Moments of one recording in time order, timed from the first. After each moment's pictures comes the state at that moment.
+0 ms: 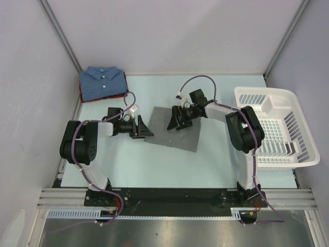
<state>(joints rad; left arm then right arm) -0.08 1.78 0.77 0.07 1.04 -0.29 0.45 2.08 1.39 -0.28 -0.83 0.23</state>
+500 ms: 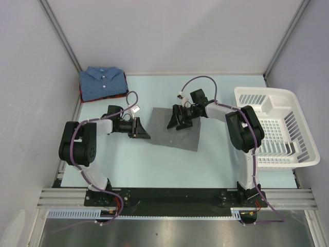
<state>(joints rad) -0.09 1.75 0.83 -0.14 1.05 -0.09 0.43 2.09 1.39 -0.26 -0.84 0.30</state>
